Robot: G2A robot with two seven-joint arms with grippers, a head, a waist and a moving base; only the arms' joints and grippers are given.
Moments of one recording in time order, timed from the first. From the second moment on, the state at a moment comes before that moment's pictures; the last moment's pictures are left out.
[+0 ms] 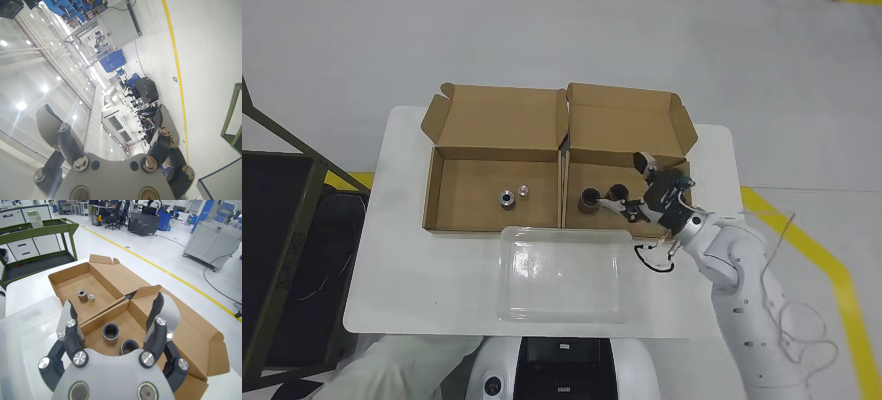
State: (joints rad) left arm 0.15 -0.27 -1.06 -1.30 2.57 -0.51 0.65; right arm -1.36 -1.33 1.40 -1.75 -1.37 -0.70 0.07
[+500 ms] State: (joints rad) left arm 0.15 -0.27 -1.06 -1.30 2.57 -0.51 0.65; right arm -1.60 -1.30 1.57 -1.88 -1.42 -0.57 -0.09
